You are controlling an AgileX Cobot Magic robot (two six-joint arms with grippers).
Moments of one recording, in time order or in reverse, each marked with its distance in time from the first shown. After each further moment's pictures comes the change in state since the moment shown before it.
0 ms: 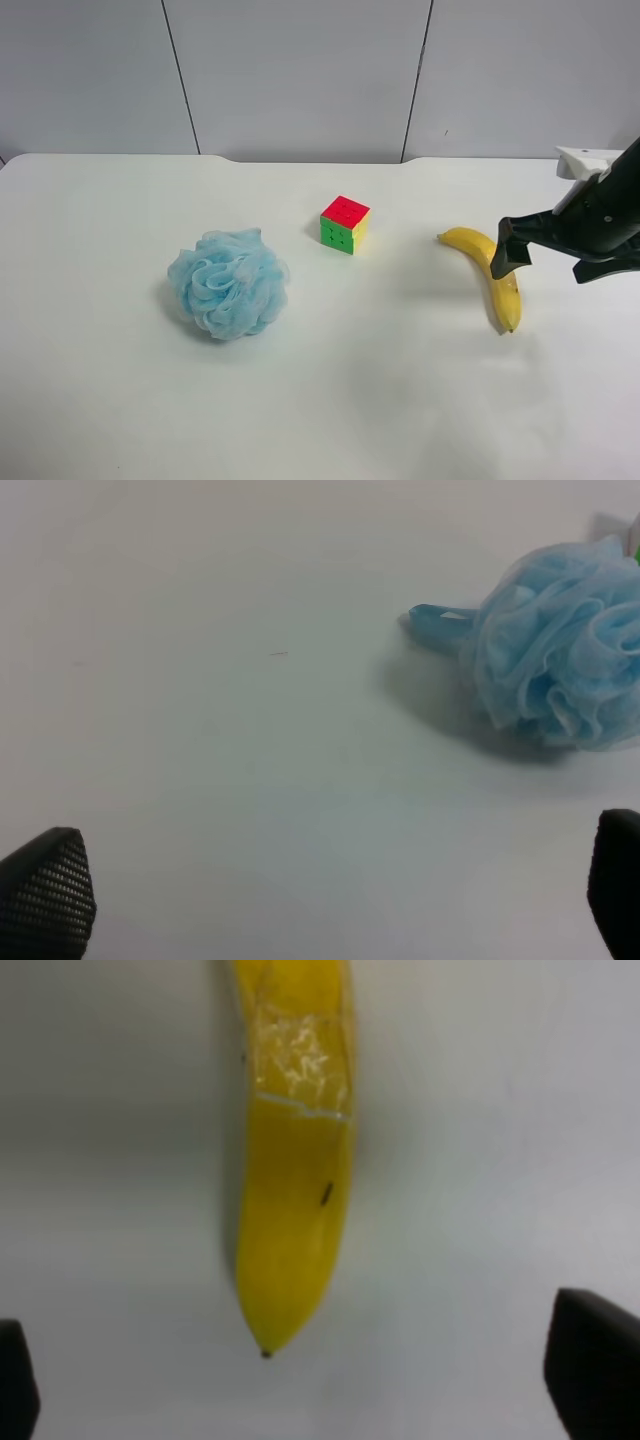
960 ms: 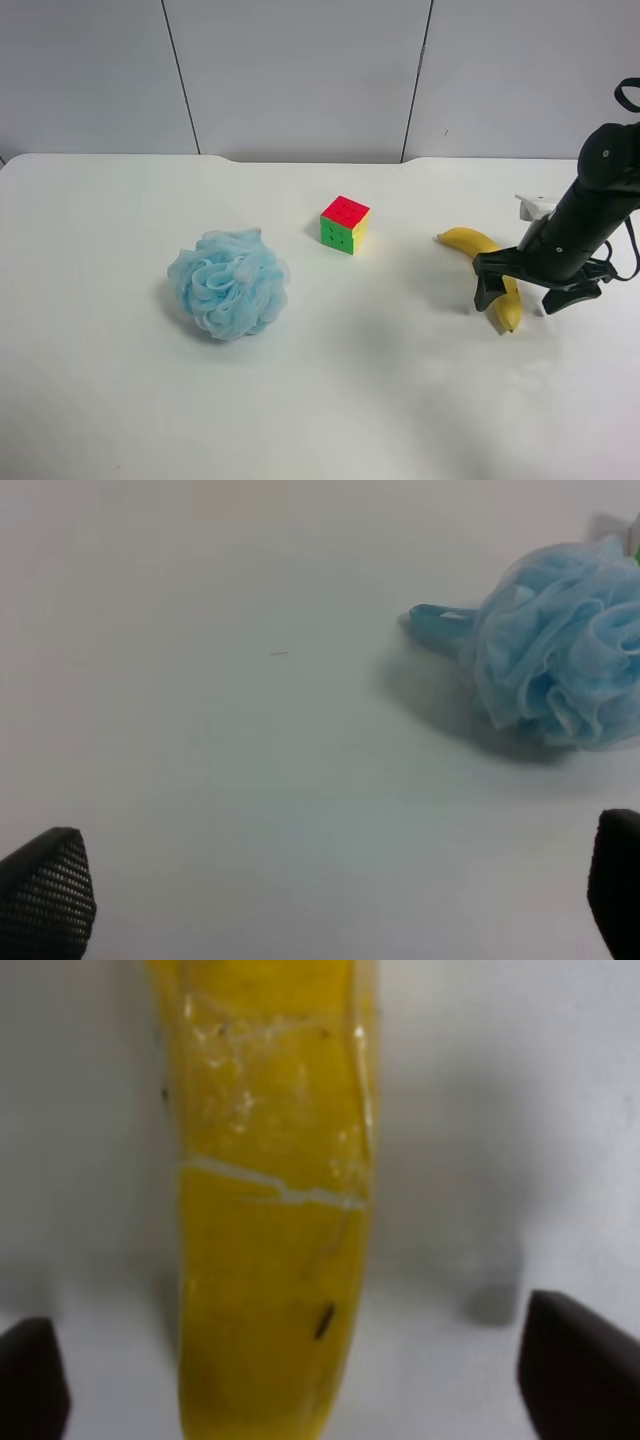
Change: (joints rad) left arm 0.000 0.000 0.000 0.000 0.000 0.000; right arm 0.000 0.254 -0.055 0.007 -0.049 -0.009
